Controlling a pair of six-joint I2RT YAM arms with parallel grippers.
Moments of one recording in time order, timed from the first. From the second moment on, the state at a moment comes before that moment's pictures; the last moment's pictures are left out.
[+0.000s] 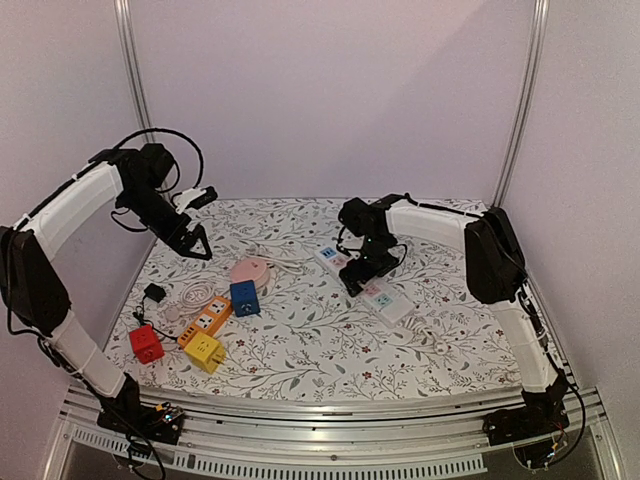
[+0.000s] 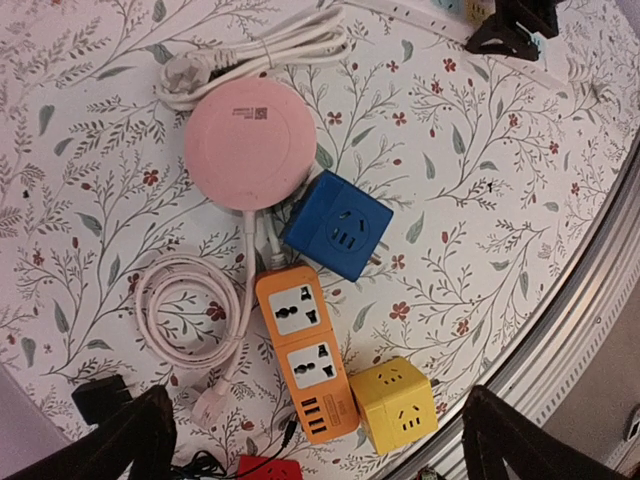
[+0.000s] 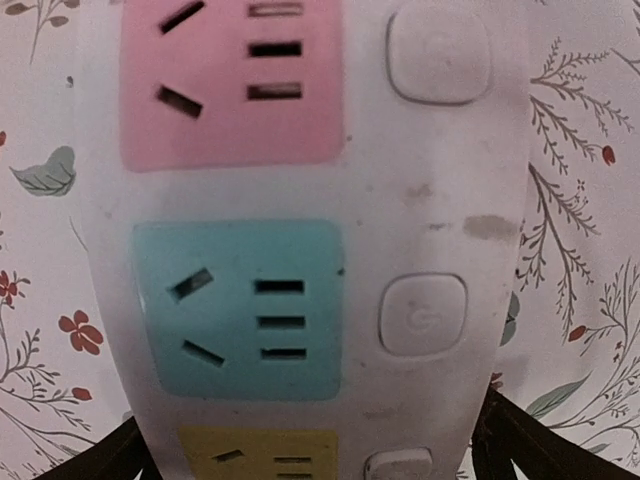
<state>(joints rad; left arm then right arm) -0.19 1.59 1.54 -1.25 0.35 0.44 0.70 2.44 2.09 -1.05 0.05 0.04</state>
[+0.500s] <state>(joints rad) -0.17 1.59 1.53 -1.23 0.36 0.43 0.72 2.16 1.65 -1.02 -0.02 -0.50</state>
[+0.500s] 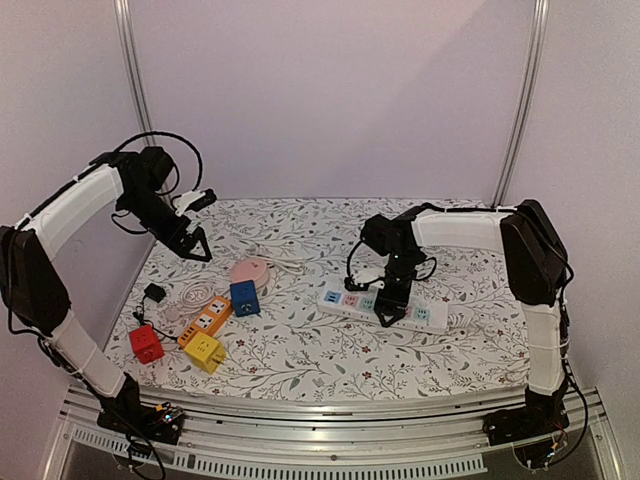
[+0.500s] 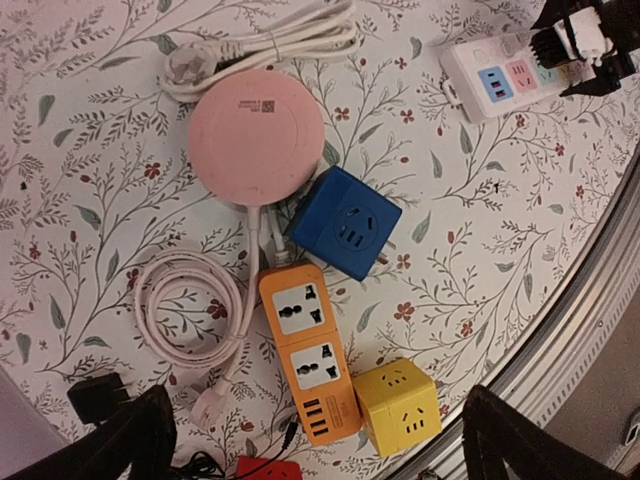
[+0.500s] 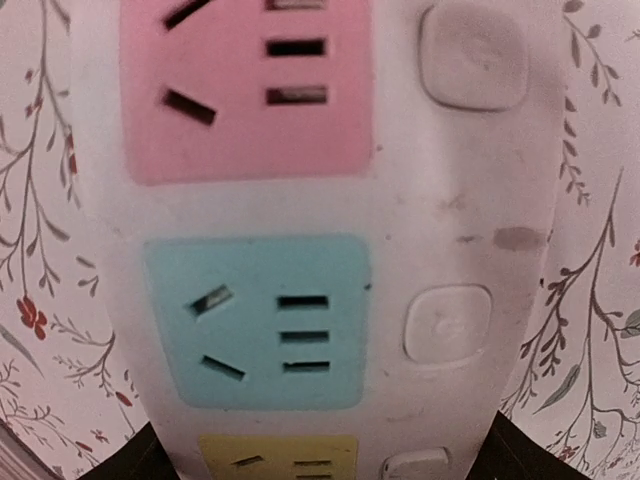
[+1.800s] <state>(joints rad) -0.43 1.80 1.25 -0.82 0.12 0.81 0.77 1.61 1.33 -0.58 -0.30 -0.66</state>
